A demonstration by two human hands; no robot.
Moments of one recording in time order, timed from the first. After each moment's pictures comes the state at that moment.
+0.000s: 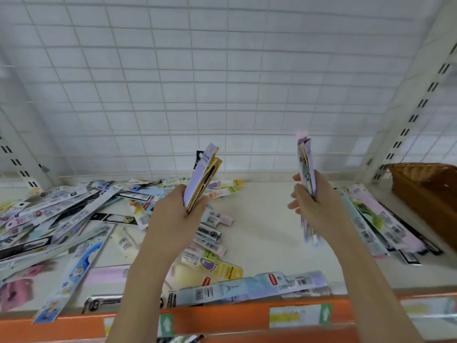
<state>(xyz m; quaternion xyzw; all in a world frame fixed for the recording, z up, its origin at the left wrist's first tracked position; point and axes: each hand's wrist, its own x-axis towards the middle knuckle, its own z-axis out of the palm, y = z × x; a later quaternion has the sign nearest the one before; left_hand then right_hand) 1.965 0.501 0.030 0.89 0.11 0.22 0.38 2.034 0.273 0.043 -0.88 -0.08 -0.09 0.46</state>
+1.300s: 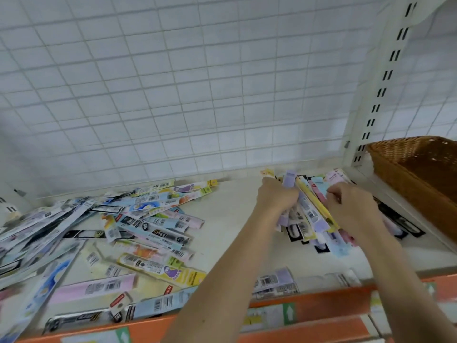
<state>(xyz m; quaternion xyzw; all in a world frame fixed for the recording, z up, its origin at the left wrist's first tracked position) 2.098 0.290 0.010 0.83 0.15 -0.08 0.54 2.098 0.139 -0.018 -0.97 0.00 -0.14 0.22</state>
